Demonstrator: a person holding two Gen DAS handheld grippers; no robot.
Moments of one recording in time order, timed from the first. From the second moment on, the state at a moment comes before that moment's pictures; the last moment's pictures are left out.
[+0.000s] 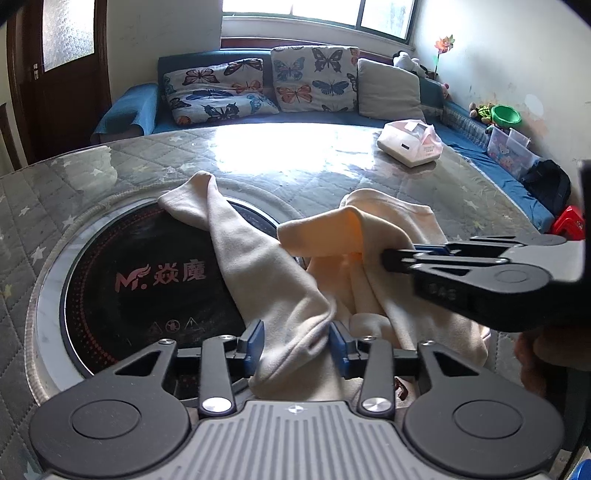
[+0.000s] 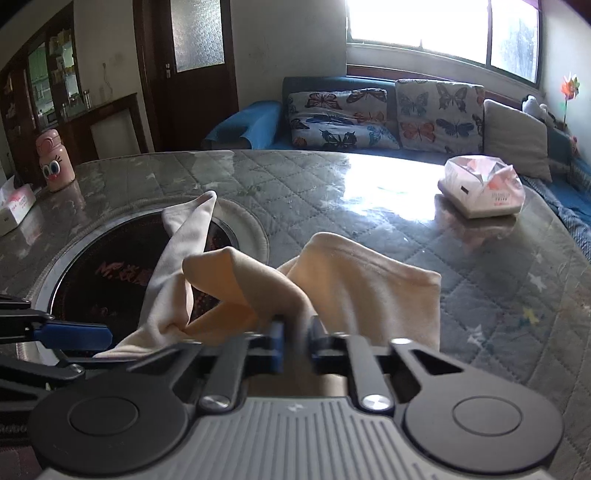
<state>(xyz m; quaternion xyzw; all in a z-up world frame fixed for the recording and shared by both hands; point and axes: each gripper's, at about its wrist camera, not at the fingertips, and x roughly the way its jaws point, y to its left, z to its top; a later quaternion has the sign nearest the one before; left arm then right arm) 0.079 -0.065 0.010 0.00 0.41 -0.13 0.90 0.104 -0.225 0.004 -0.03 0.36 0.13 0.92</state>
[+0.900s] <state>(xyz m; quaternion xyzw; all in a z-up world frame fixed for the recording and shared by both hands) -0.016 -0.013 0.017 -0.01 0.40 -0.14 0.91 -0.065 -0.374 0.011 0.06 0.36 -0.07 0.93</state>
